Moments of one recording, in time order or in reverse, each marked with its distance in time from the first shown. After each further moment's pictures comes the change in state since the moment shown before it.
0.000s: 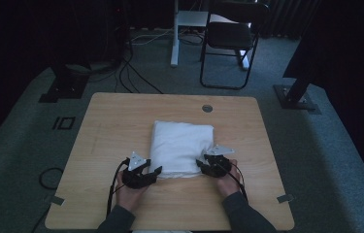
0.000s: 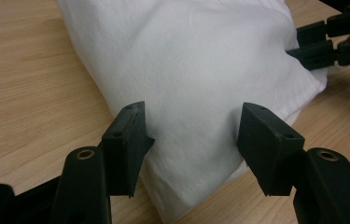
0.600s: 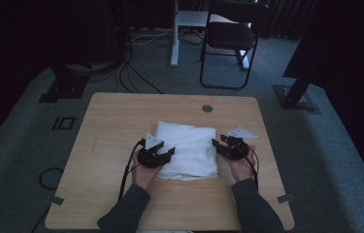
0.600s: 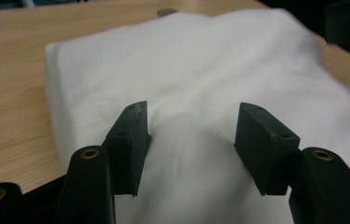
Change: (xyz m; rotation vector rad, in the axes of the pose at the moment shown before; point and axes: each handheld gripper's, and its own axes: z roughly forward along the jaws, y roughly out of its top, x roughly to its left) left arm -0.010 0.056 0.034 -0.053 -0.008 0.021; right arm -0.043 0.036 -0.047 -0.157 -0.093 0.087
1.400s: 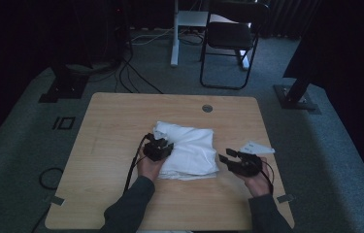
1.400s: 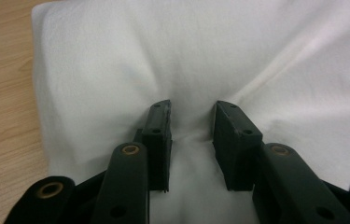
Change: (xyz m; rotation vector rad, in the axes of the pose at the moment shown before) left arm 0.015 0.005 0.054 0.162 0.086 -0.027; right arm -0.010 -0.028 -0.052 -0.010 0.179 -0.053
